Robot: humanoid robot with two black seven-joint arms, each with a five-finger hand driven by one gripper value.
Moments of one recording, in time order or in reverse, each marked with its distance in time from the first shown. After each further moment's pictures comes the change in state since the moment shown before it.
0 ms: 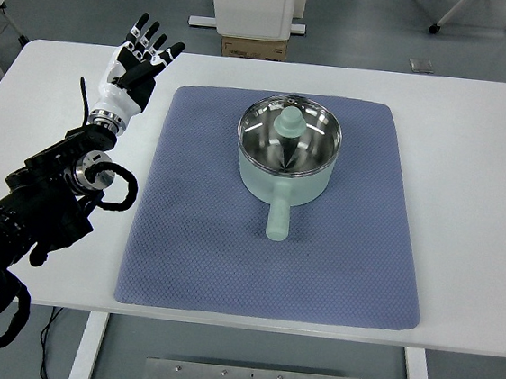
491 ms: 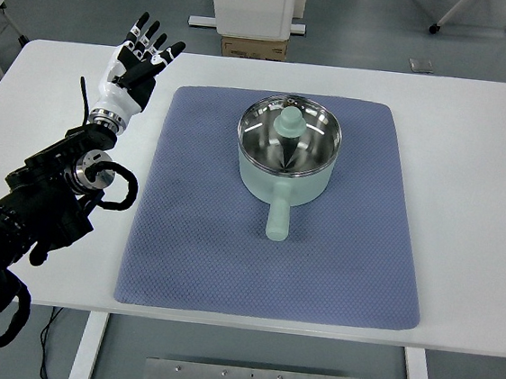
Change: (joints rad) left arm -0.003 0.000 0.000 0.000 0.005 0.002 0.001; right arm 0.000 0.000 0.000 0.000 0.000 0.000 0.000
